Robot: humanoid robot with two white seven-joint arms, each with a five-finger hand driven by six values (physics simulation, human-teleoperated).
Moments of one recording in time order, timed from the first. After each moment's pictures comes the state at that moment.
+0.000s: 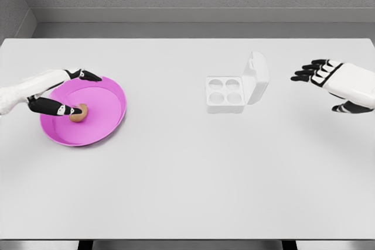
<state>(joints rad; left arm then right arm) -0.33 0.96 -0.43 -1.61 0.13 -0.29 -0.46 -0.27 -1.03 0.31 -1.59 0.44 -0.61 0.25</state>
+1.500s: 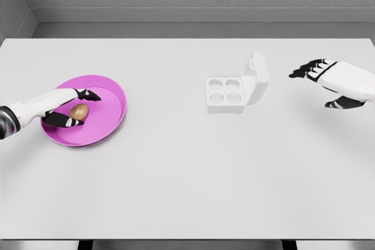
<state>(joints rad) -0.32 0.80 -0.42 -1.44 -0.14 -0.23 -0.46 -0.39 -0.94 0.38 -1.43 0.44 -0.61 0.30</state>
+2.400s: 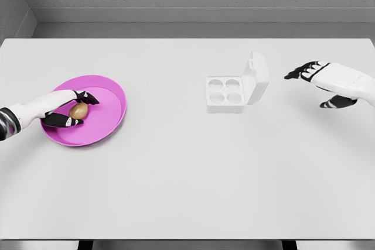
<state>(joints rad) -0.32 0.79 -0.42 -1.40 -0.15 -0.23 -0.46 -0.45 -0.89 0.42 -1.35 0.45 -0.61 0.36</state>
